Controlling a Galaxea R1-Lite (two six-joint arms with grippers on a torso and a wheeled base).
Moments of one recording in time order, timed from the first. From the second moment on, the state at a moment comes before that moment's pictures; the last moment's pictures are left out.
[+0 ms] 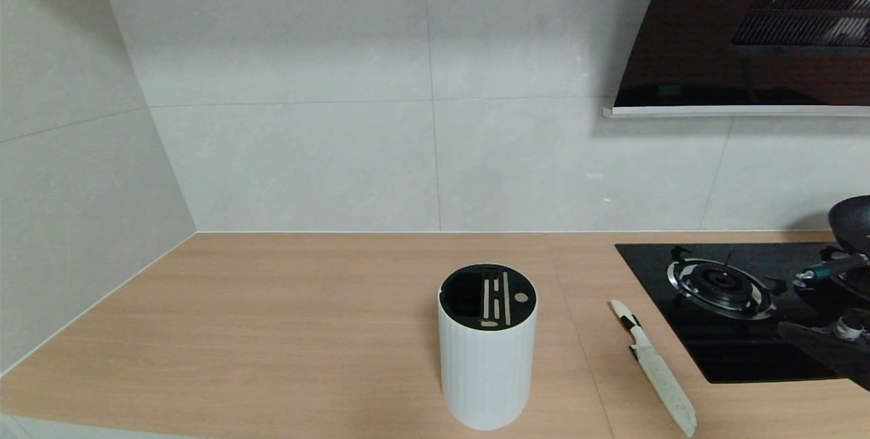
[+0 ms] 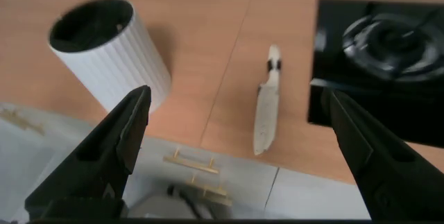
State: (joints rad) left arm 0.00 0.00 0.00 0.00 -0.05 0.01; right arm 0.08 0.98 -0.46 -0.11 0.19 0.04
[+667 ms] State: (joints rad) left arm 0.00 0.00 0.00 0.00 -0.05 0.01; right arm 0.15 1.81 -0.52 -0.65 0.08 0.02
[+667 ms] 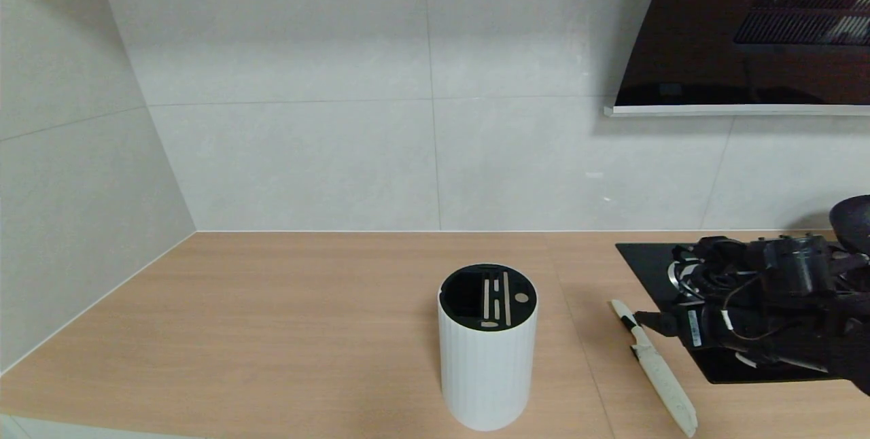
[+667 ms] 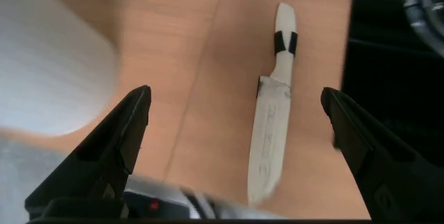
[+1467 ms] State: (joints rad) left arm 0.00 0.00 0.00 0.00 -0.05 0.01; right arm 0.13 2.29 -0.66 -0.84 0.00 0.01
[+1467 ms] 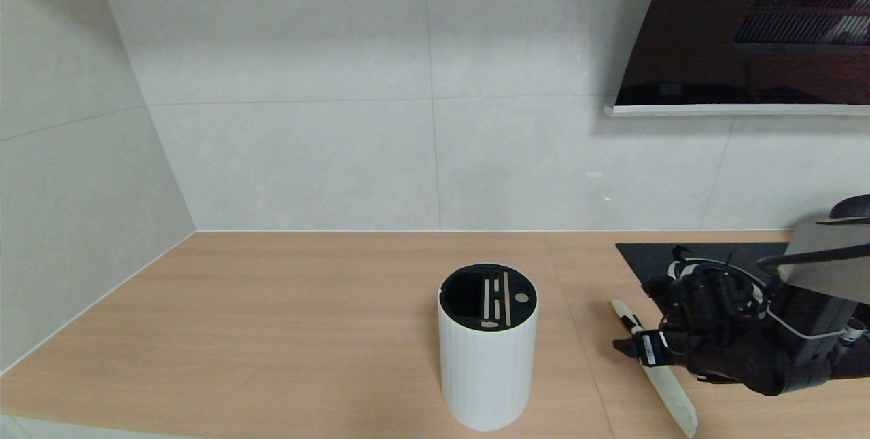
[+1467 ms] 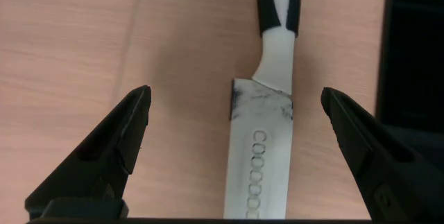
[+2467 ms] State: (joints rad) left arm 0.00 0.00 0.00 0.00 -0.05 0.01; right arm 0.12 2.36 -0.67 -0.84 -0.13 0.01
